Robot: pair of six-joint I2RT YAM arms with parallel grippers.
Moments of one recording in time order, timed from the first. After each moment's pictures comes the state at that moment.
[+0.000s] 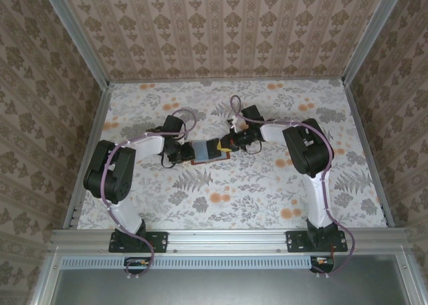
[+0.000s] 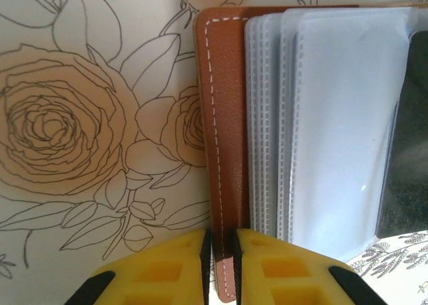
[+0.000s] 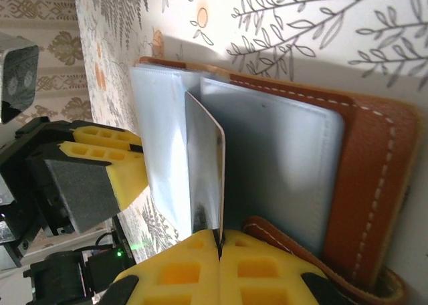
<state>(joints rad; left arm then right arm) -0.41 1.75 0.98 -0.45 0.30 -0.50 0.39 2.18 1.34 -0.18 -0.90 0.55</state>
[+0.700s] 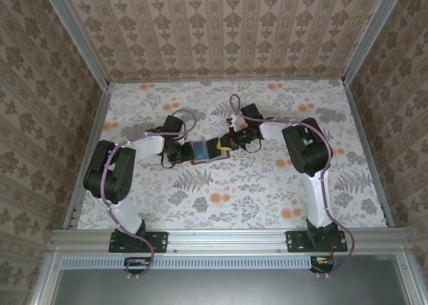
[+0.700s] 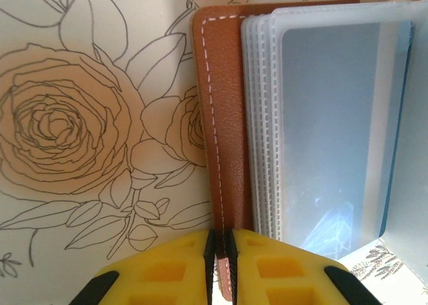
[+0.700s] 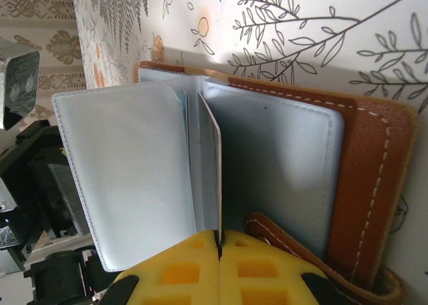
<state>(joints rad) -0.41 1.75 0.98 -0.46 0.29 -0.50 0.39 2.20 1.38 -0.22 -0.91 0.53</state>
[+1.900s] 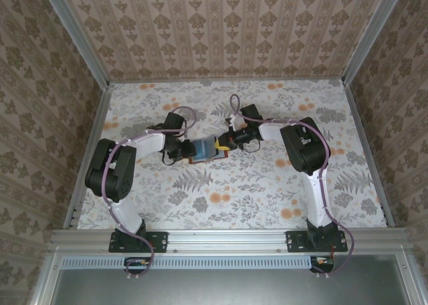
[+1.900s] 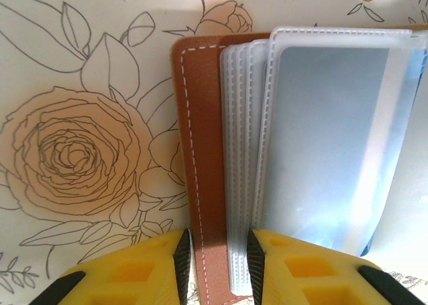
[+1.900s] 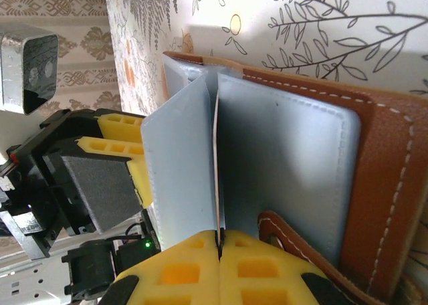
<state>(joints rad) -0.41 1.77 1.03 -0.48 0.25 -0.52 0.39 2.23 1.38 -0.13 -1.00 0.61</state>
